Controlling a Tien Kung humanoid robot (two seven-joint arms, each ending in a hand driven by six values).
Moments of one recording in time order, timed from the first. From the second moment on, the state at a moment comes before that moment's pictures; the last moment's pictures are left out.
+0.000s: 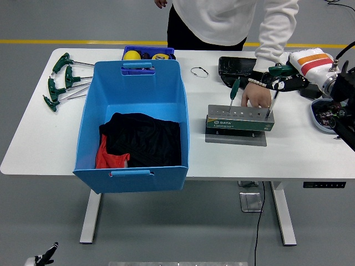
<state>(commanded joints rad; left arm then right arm) -0.20 0.10 -0.18 -0.21 -0.03 0.32 -0.14 0.99 -0.36 0.45 0.59 -1.88 -0.29 0.10</state>
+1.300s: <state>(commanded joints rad) -0.17 0.11 -0.21 -0.20 0.02 0.33 -0.13 1.03 -0.55 0.61 1.00 -1.85 -0.25 0.04</state>
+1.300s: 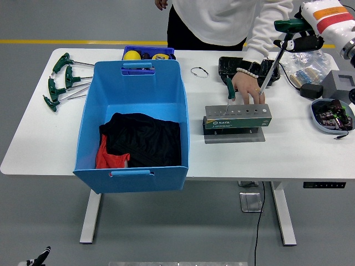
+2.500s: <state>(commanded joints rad) -0.17 0.11 -0.21 -0.20 0.01 0.33 -0.13 1.15 -0.37 0.37 1.45 -1.86 -0.23 -0.01</state>
